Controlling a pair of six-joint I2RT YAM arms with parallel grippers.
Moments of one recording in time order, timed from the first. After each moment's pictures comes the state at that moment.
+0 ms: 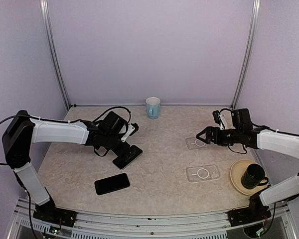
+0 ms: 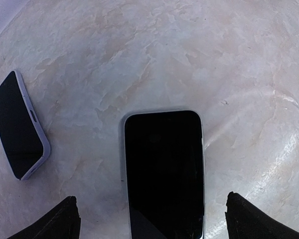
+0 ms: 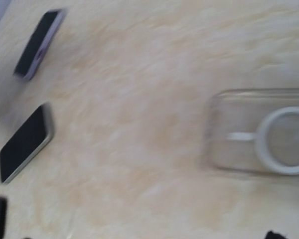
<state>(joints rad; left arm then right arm) -0.76 1.72 1.08 -0.28 -0.11 0.10 0.30 1.29 0.72 -0.08 -0.45 0.35</state>
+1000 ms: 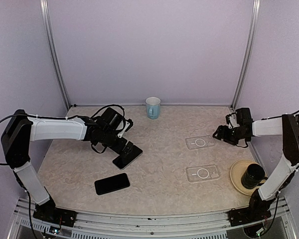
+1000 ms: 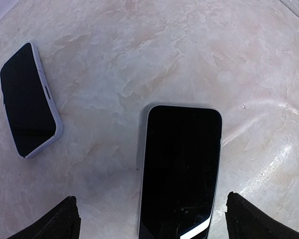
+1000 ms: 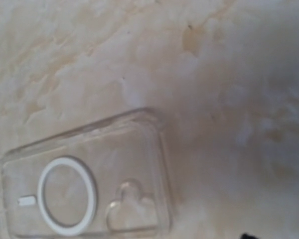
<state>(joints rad) -0.72 1.72 1.13 -0.37 -0.12 -0.02 0.03 1.60 0.85 -0.12 -0.29 0.31</state>
